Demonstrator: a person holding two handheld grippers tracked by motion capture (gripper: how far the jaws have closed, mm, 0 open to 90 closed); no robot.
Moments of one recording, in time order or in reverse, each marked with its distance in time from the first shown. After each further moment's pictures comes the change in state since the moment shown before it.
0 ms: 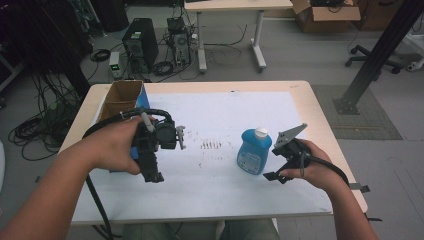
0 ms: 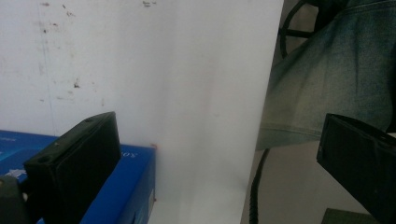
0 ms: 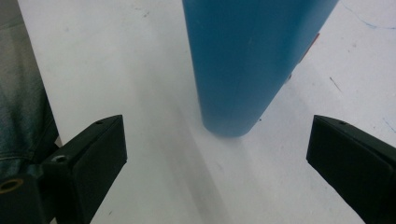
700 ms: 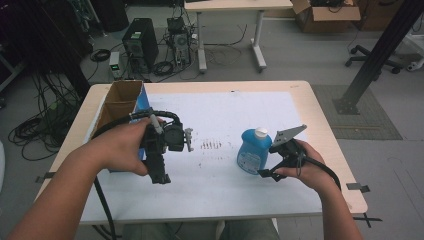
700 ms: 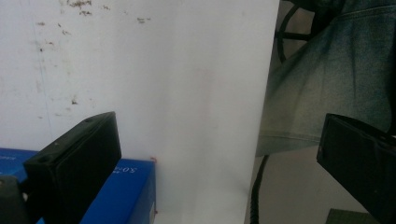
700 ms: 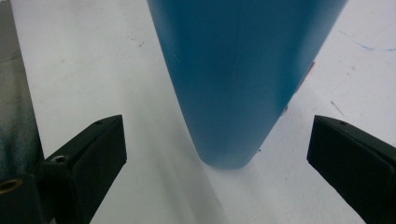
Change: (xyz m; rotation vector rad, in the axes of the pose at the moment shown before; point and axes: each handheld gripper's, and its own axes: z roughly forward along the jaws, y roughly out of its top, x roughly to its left) left arm -0.002 0.014 0.005 -0.007 -0.004 0.031; right arm -0.005 -0.002 0.015 -0.117 0.003 0.030
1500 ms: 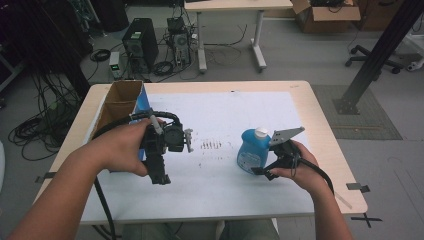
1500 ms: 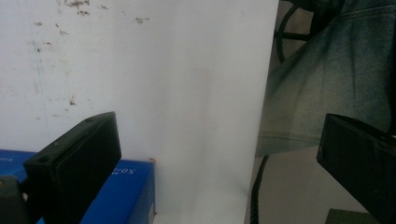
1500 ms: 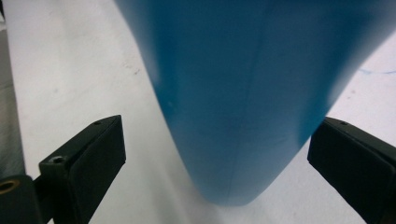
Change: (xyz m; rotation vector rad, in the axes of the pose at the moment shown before) left arm 0.000 0.000 0.002 -0.002 -0.004 0.003; right arm 0.002 0.001 0.013 -0.099 -0.017 0.018
